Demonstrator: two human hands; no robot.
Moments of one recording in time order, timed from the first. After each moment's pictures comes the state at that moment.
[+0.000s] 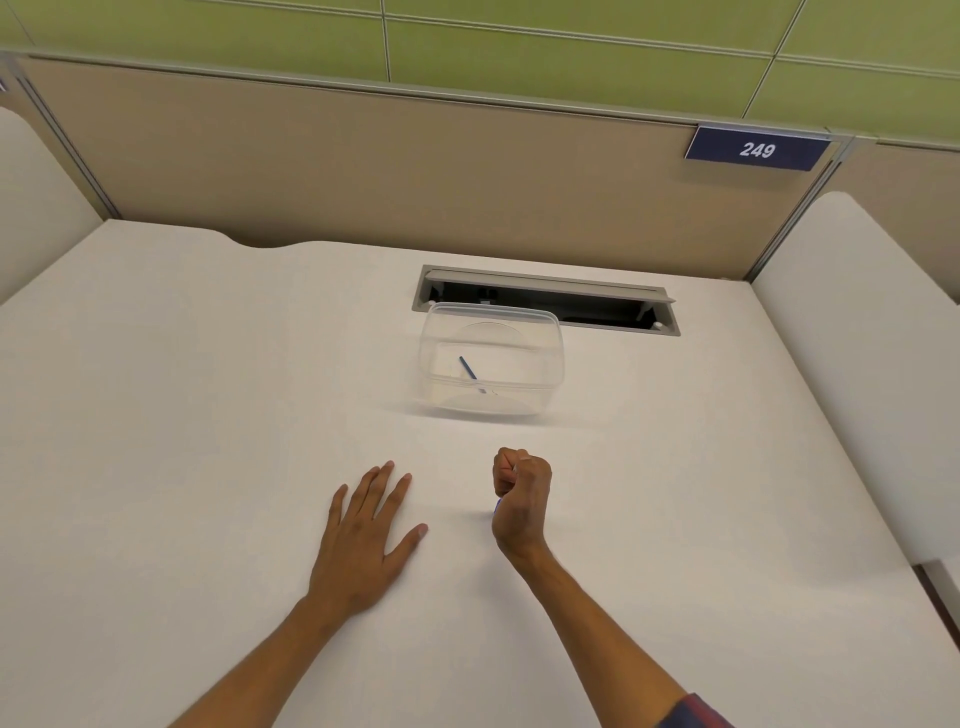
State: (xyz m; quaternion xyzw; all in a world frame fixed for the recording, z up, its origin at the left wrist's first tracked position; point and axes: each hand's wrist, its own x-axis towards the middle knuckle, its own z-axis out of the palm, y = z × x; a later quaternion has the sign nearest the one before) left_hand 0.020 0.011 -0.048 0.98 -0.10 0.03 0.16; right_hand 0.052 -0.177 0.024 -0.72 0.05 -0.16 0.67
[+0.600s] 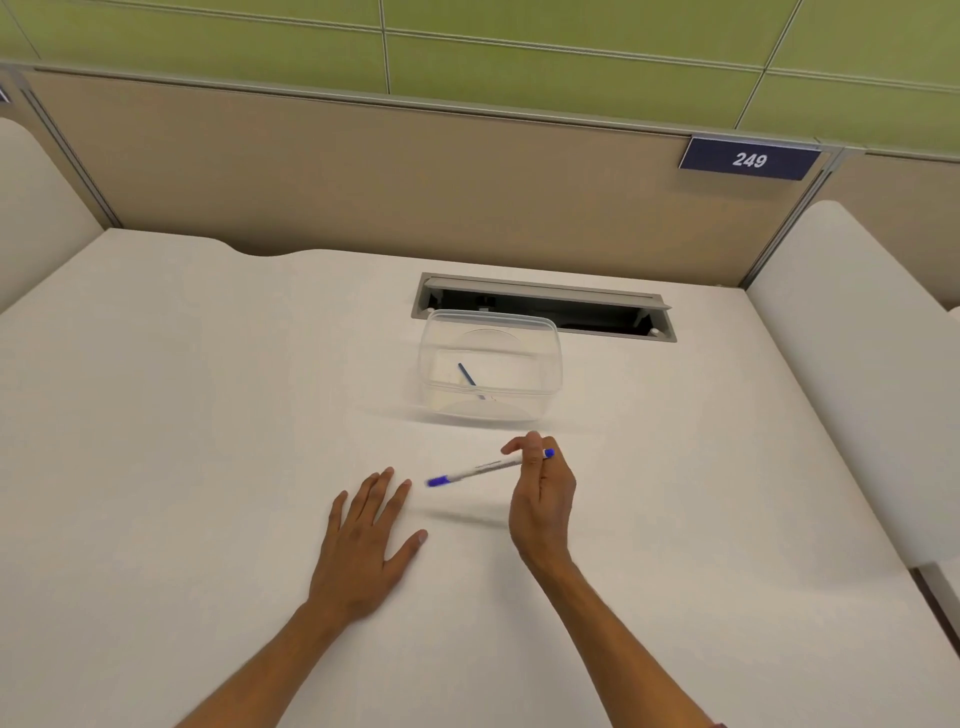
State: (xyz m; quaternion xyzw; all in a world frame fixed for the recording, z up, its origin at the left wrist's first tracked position) left_hand 0.020 0.012 -0.049 0.98 -0.10 0.04 0.17; right_hand 0.050 -0.198 0.031 -0.76 0.10 -0.18 0.62
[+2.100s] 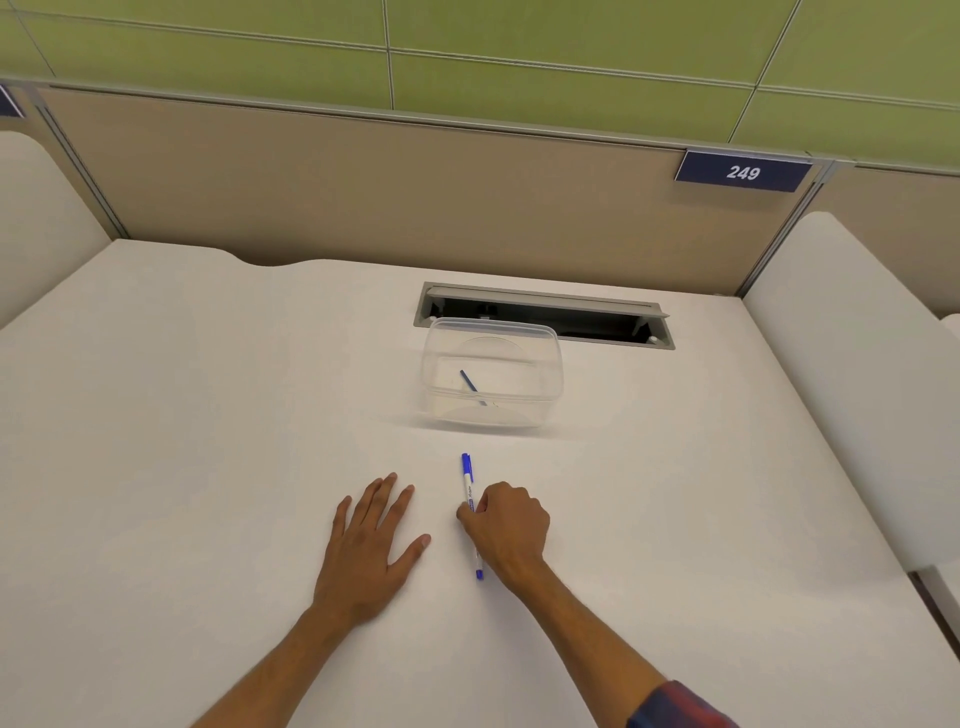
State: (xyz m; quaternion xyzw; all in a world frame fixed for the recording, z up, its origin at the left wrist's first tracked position) left_hand 0.018 0.010 -0.045 0.98 -0.09 0.04 0.18; right_hand 0.056 -0.176 -0.002 -0.97 0.11 0.09 0.22
